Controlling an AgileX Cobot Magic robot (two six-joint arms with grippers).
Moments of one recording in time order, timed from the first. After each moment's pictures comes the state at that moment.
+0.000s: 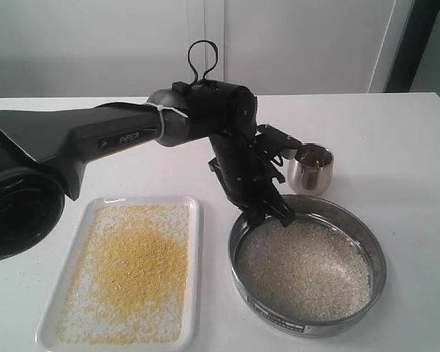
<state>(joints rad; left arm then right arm) -0.79 2.36 -2.03 -0.18 1.03 0.23 0.03 0.77 -0.47 -0.16 0.10 0.27</state>
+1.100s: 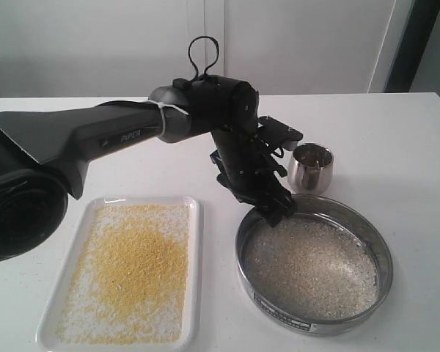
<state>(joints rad) -0.78 2.37 -2.08 -0.16 1.03 0.22 0.03 0.77 -0.47 -0.16 0.10 0.27</state>
